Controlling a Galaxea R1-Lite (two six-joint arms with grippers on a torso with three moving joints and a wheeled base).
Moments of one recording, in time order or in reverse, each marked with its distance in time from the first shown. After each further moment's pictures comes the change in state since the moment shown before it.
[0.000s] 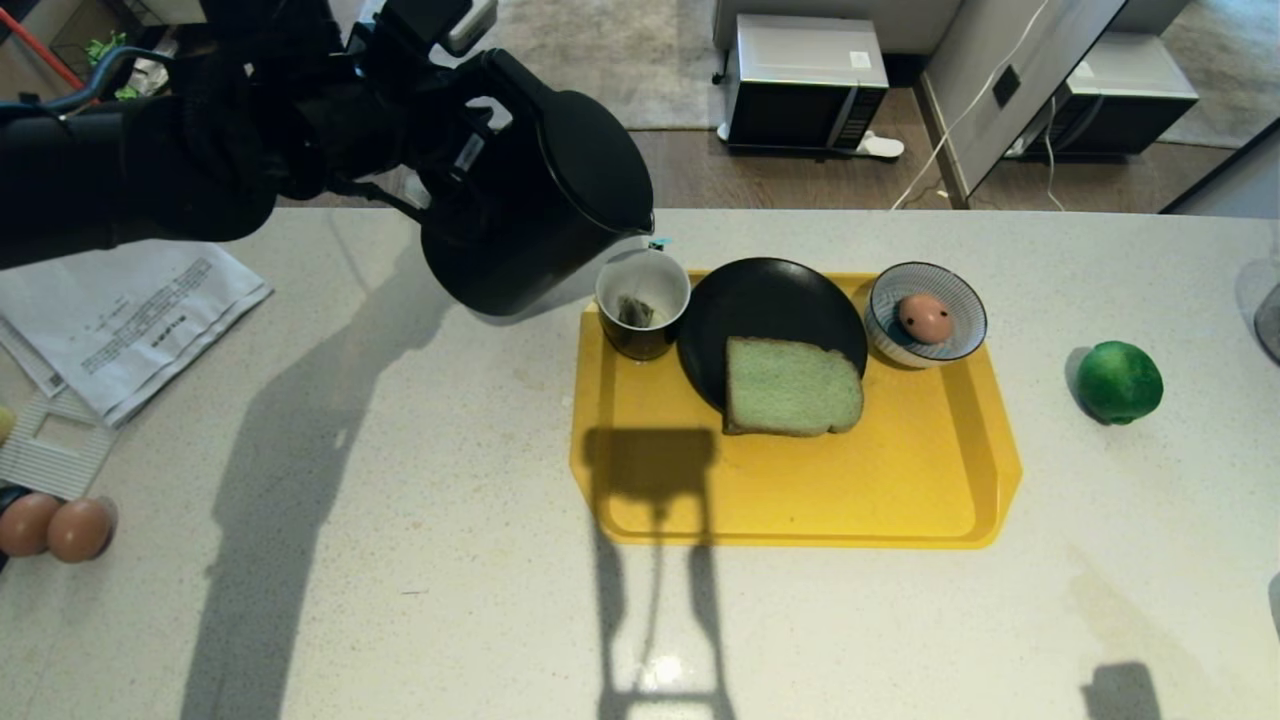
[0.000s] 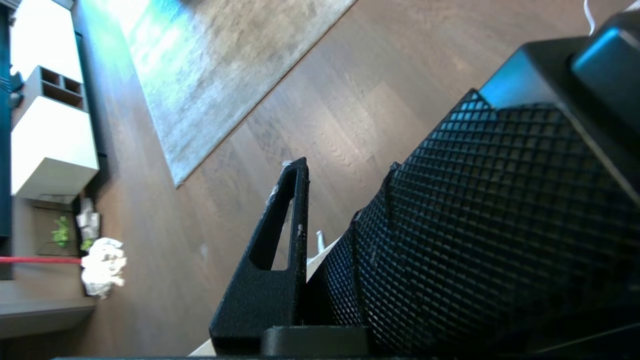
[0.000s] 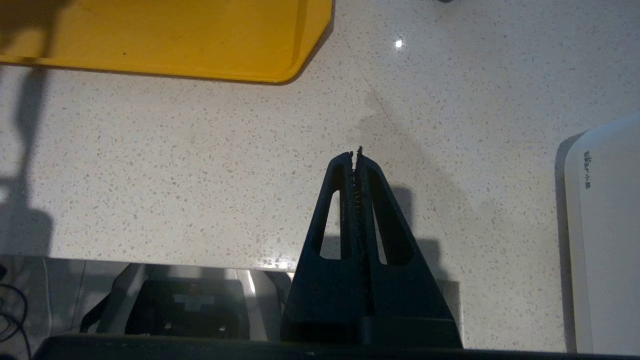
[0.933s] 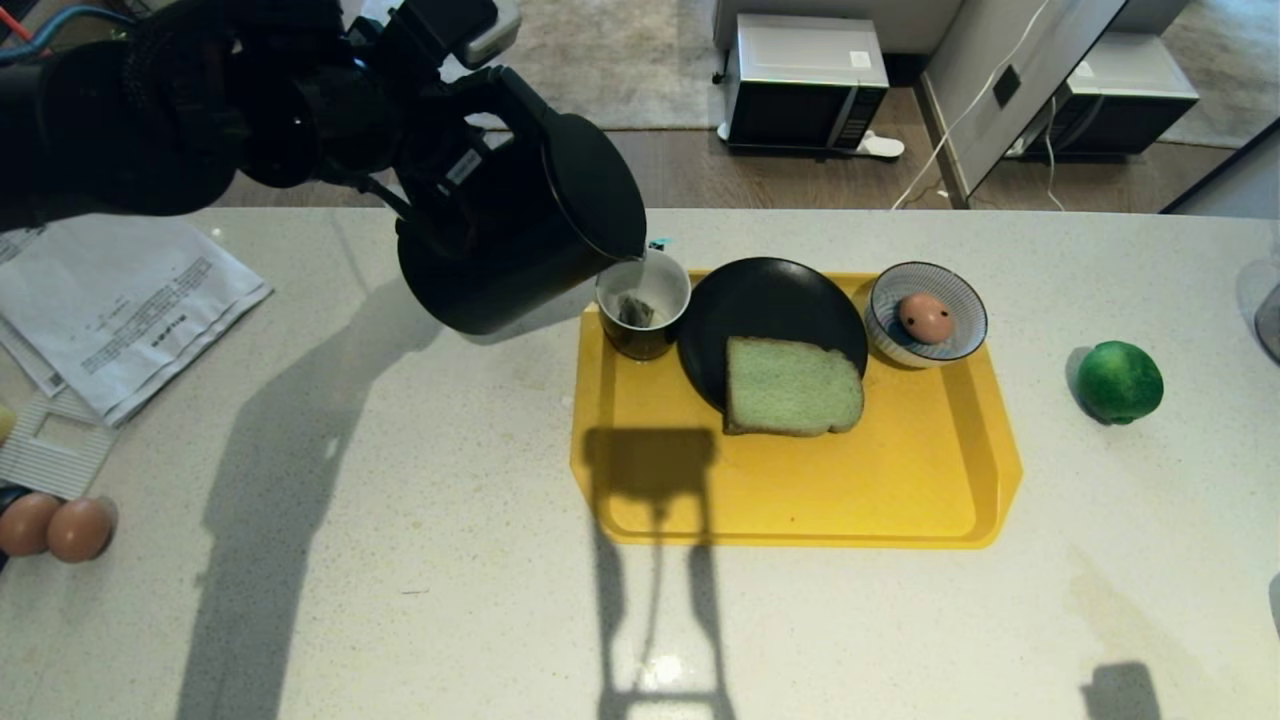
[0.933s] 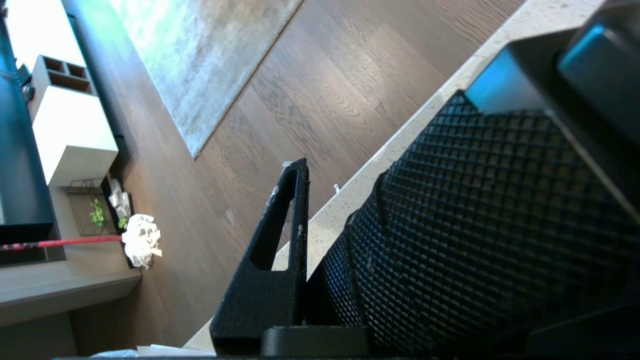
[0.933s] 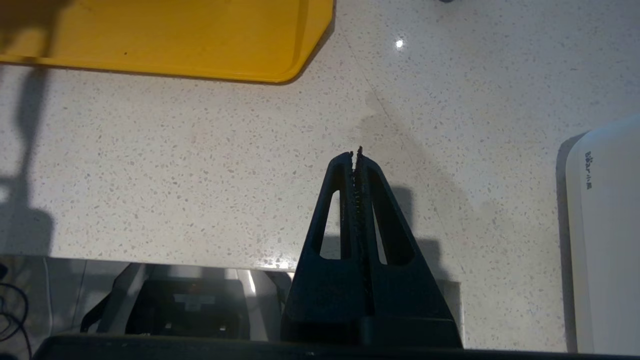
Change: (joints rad) left arm -0.064 -0.063 0.003 0.174 0.147 0.112; right arm 0.000 0.000 0.000 0.000 0.000 0.000
